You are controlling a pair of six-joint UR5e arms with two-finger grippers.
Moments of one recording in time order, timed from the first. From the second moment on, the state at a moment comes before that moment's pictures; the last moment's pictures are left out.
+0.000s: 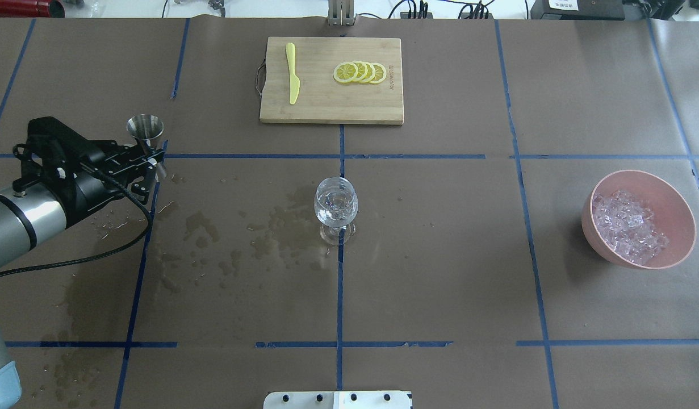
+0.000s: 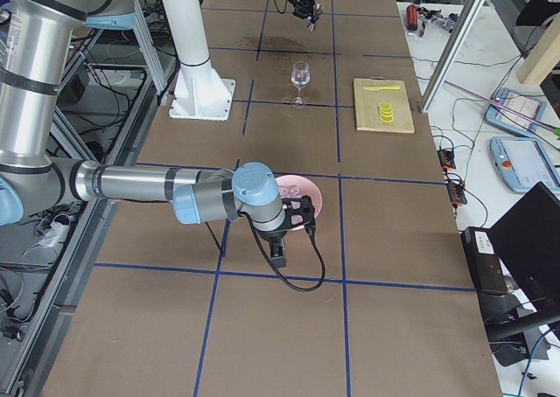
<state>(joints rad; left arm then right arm) -0.53 -1.53 -2.04 -2.57 -1.22 -0.59 1.60 -1.89 1.89 -1.35 2.39 -0.02</state>
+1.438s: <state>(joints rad) -0.14 -1.44 -1.58 -3.07 -0.64 -0.92 1.60 -1.89 1.89 -1.35 2.39 -0.02</state>
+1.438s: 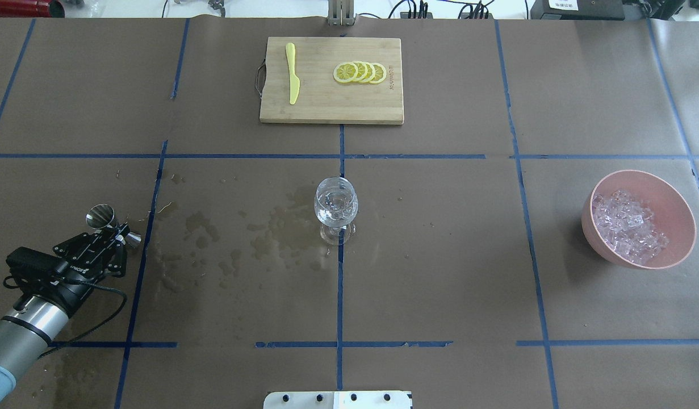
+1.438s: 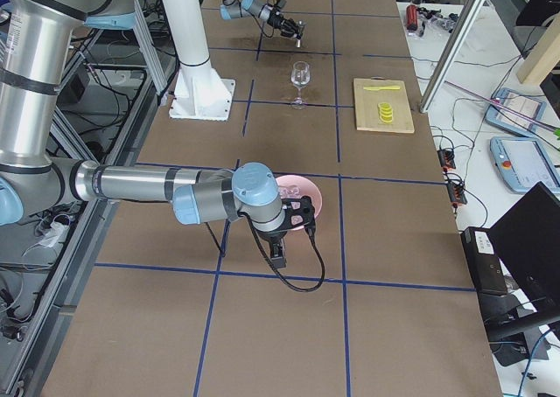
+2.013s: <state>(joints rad) -0.12 -1.45 -1.55 -3.08 -0.61 -0.95 1.60 -1.89 1.89 -1.35 2.39 -0.02</state>
